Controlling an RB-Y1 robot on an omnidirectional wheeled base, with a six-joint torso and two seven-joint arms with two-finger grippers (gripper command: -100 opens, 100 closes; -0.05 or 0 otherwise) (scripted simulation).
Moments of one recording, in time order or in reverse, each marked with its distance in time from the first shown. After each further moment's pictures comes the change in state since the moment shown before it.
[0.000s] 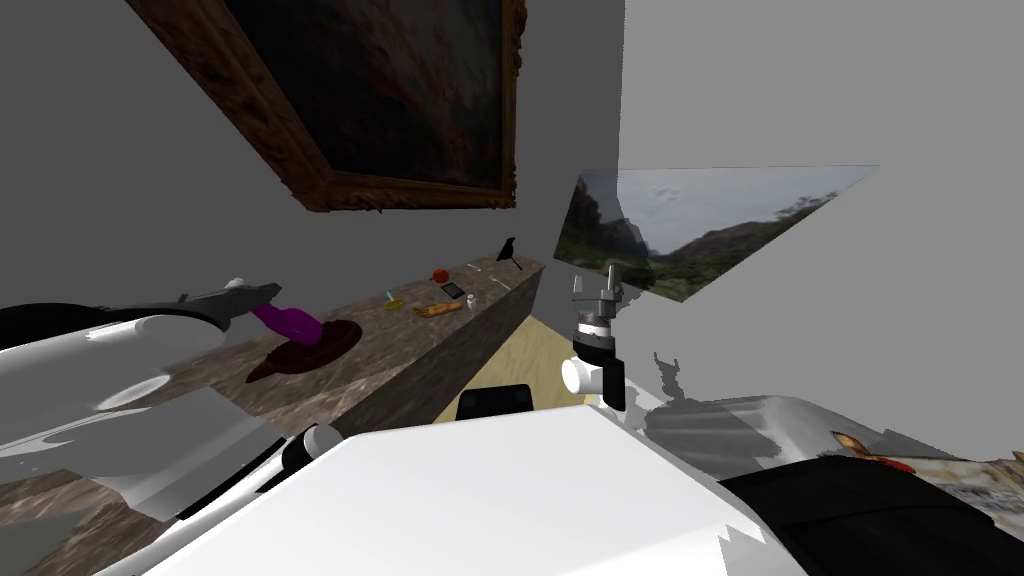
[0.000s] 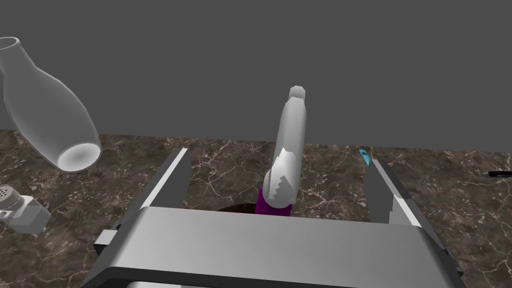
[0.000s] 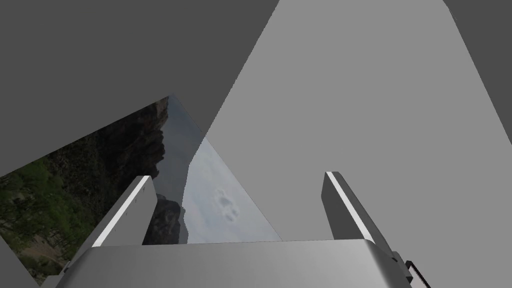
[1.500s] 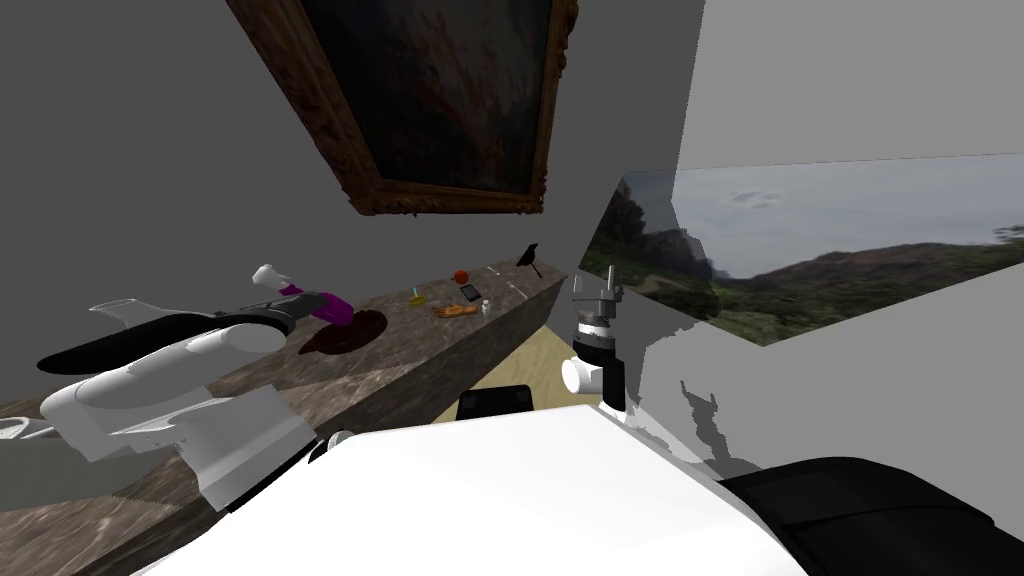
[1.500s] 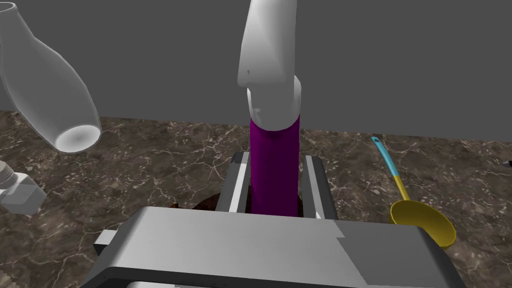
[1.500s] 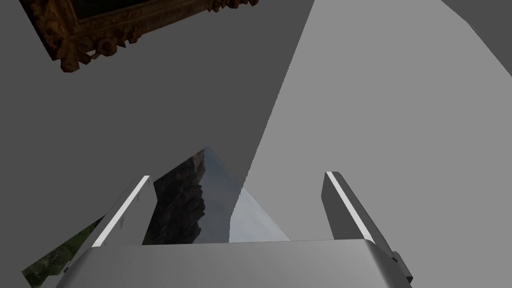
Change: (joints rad) left arm 0.041 -0.111 -0.085 0.052 0.113 -0.150 -0.121; right arm 0.000 0.000 0.000 0.000 0.000 0.000 0.000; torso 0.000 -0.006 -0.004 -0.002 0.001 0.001
